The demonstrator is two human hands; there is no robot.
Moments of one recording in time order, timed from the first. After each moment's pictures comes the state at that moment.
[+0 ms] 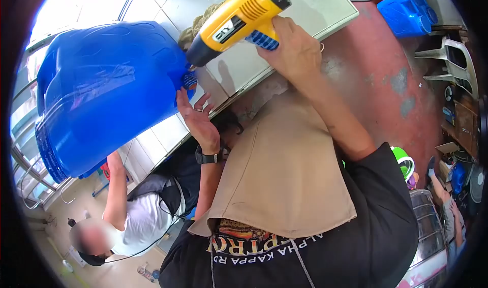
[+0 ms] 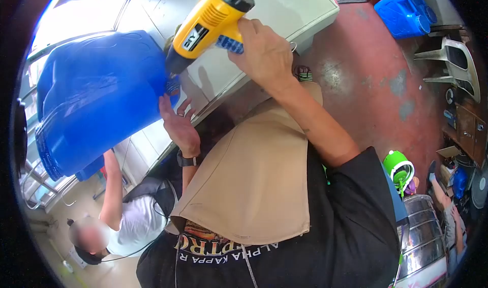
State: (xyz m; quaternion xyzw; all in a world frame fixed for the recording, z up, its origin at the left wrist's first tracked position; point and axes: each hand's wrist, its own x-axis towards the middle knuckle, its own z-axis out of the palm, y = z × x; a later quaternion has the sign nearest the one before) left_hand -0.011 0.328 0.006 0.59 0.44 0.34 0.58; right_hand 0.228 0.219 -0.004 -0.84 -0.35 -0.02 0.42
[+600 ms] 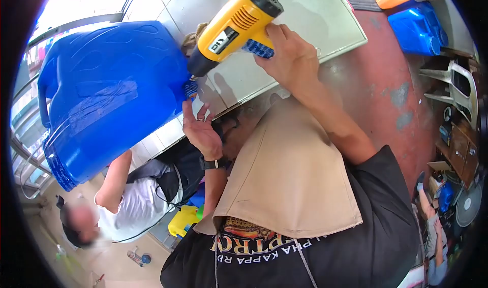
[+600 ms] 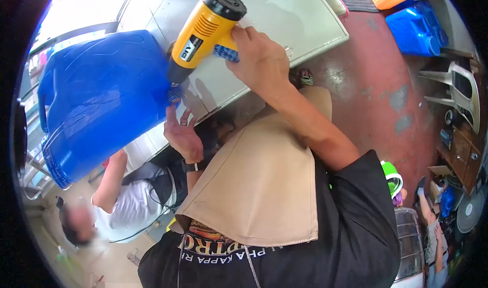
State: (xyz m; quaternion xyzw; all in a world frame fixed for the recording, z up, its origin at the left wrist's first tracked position) left_hand 0.002 0.316 0.008 0.51 0.53 0.39 0.56; right_hand 0.258 0.245 -0.002 -0.81 -0.40 0.07 0.43
